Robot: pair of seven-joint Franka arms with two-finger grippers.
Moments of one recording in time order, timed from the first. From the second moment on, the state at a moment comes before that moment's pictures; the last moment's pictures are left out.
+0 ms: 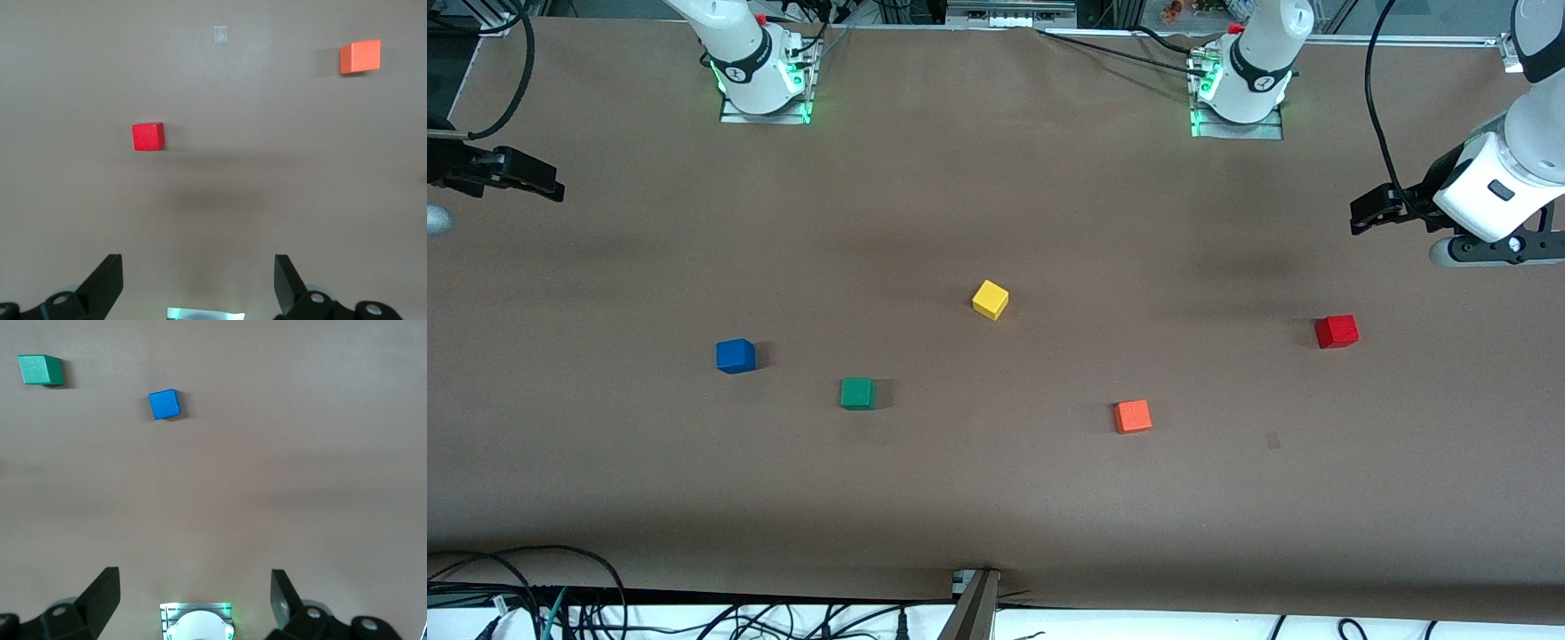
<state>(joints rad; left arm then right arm) -0.04 0.04 -0.02 -1.63 0.02 1.52 -0.11 0.01 0.07 -0.05 -1.48 -0.03 1.38 -0.01</state>
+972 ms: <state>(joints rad) 0.05 0.09 -0.01 -1.78 0.08 1.78 -0.05 0.01 0.07 -0.05 -1.48 -0.03 1.38 -0.01</state>
